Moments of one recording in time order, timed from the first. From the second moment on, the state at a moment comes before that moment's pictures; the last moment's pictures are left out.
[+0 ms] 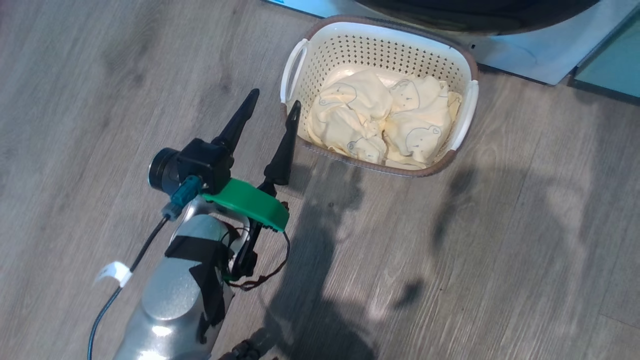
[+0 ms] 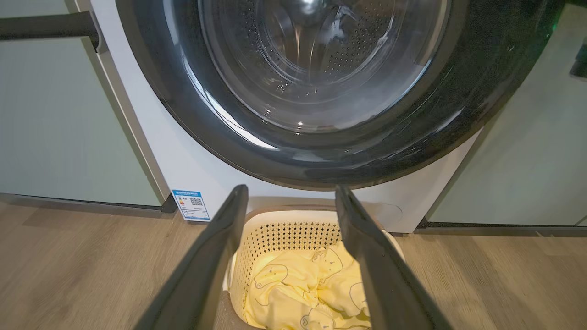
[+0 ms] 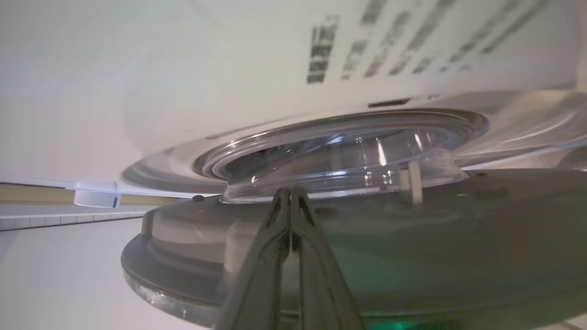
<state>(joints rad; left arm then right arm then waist) -0.46 0.03 -0.19 0.23 -0.17 -0.07 -0.26 -1.37 -0.21 0.06 1.06 1.65 0.13 0.70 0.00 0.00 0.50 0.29</state>
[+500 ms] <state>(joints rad) -0.46 0.03 -0.19 0.23 -0.15 -0.07 -0.26 -1.20 -0.17 0.07 0.92 1.68 0.13 0.79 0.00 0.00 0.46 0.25</state>
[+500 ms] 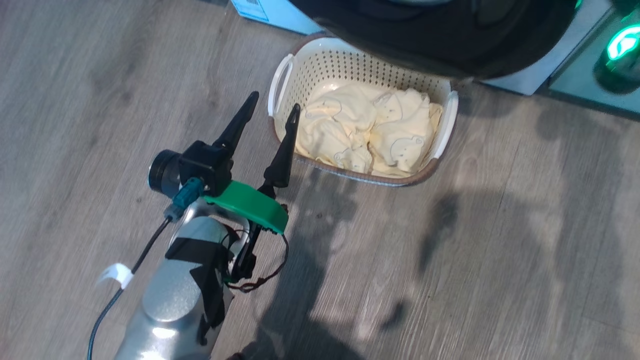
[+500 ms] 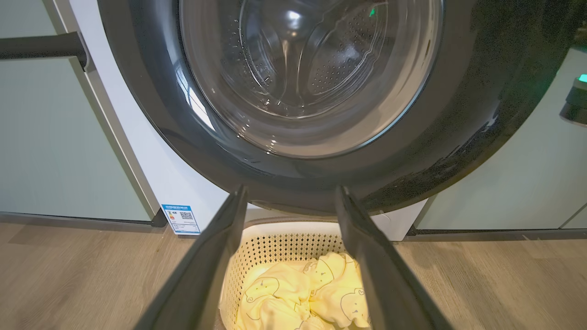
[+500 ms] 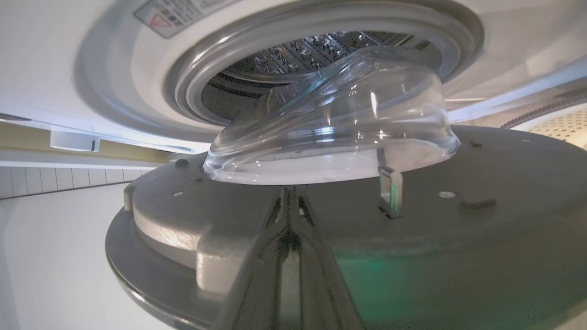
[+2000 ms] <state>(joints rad) -0.26 0.03 -0.20 0.31 -0.11 -0.10 -0.26 -0.72 -0.07 0.40 0.68 1.95 0.13 0.78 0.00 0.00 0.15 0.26</state>
